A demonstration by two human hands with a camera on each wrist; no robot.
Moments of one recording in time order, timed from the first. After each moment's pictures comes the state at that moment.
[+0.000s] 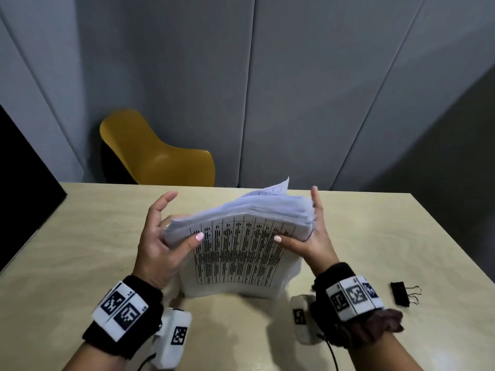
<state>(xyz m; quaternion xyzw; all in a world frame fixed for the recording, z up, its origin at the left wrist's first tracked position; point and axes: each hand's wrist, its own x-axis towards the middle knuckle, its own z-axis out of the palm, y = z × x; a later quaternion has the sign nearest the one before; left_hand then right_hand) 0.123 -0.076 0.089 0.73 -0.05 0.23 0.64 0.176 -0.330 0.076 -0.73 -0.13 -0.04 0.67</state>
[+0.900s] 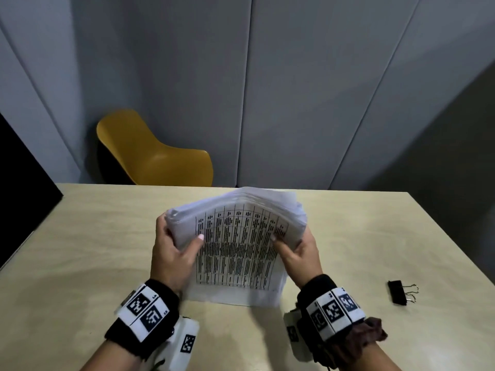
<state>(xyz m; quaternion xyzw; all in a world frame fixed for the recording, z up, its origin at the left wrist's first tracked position) 0.130 -0.094 0.066 0.73 0.04 0.25 0.64 0.161 -0.309 0.054 -0.73 -0.07 -0.10 0.67</state>
